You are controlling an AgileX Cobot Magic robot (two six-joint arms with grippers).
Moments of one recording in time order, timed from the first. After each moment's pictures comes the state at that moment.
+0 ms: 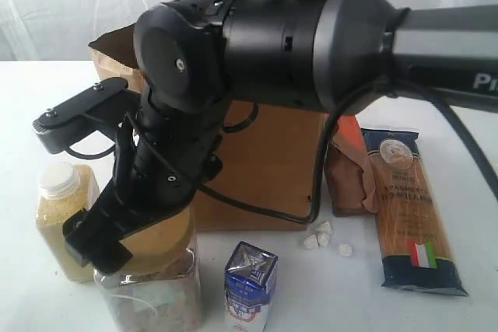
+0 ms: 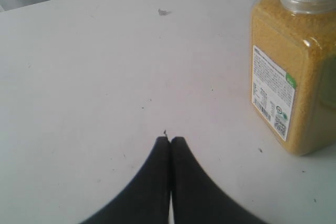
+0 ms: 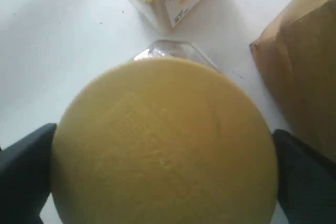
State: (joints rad) left arm -0.06 0.01 0.02 -0.05 0.40 0.23; right arm 1.00 1.82 -1.51 0.14 0.94 -0.08
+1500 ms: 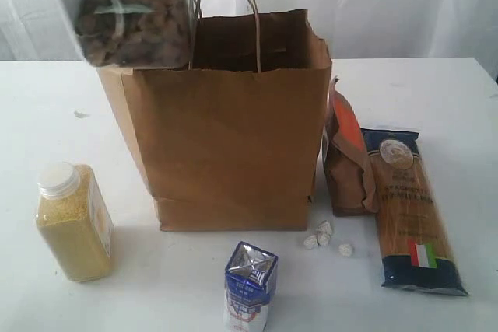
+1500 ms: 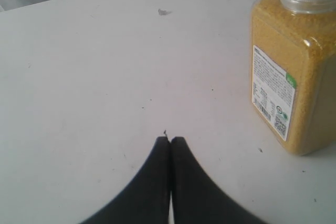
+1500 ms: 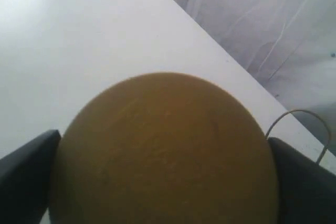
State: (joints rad) left arm -0.06 0.01 0.02 -0.05 0.40 0.23; right arm 0.95 1.75 -2.34 -0.09 1.24 -0.04
